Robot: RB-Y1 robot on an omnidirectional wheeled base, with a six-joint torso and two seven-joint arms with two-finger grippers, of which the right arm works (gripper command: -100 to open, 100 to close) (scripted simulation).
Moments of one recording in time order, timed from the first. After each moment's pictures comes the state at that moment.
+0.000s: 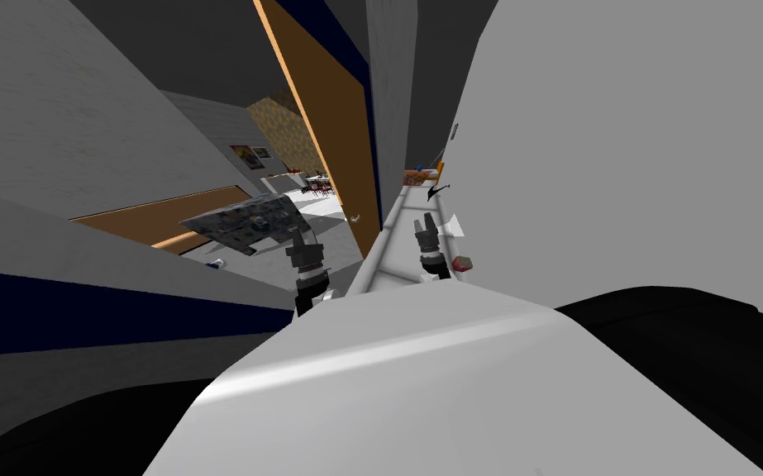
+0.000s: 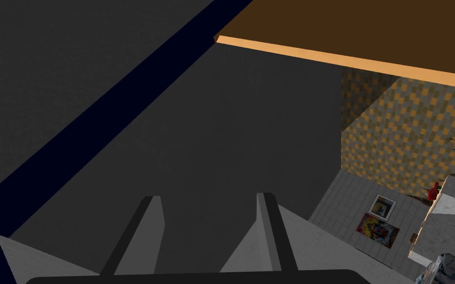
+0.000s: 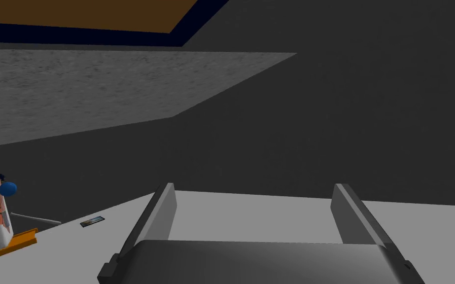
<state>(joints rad) 0.42 -0.06 0.17 -2.06 0.08 -0.65 0.03</state>
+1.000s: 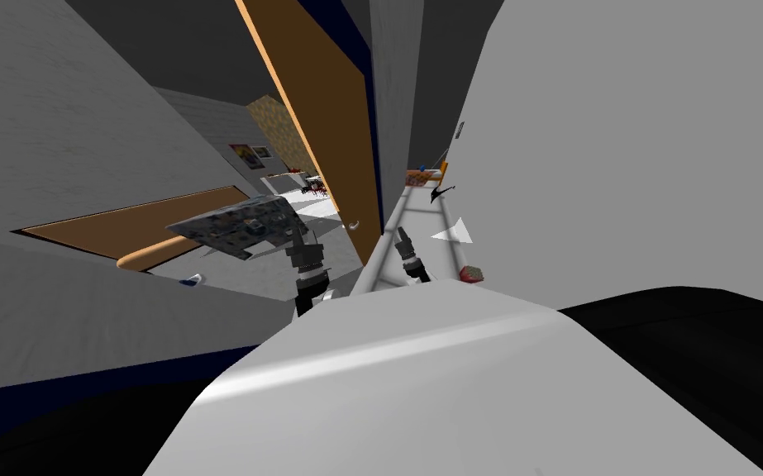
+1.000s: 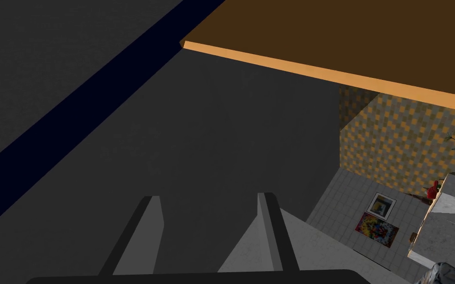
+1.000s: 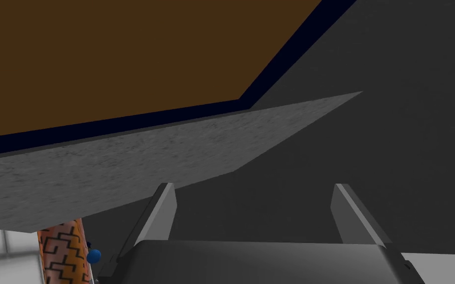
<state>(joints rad) 0.31 -0.09 0.36 -1.79 0.07 -0.67 -0.01</state>
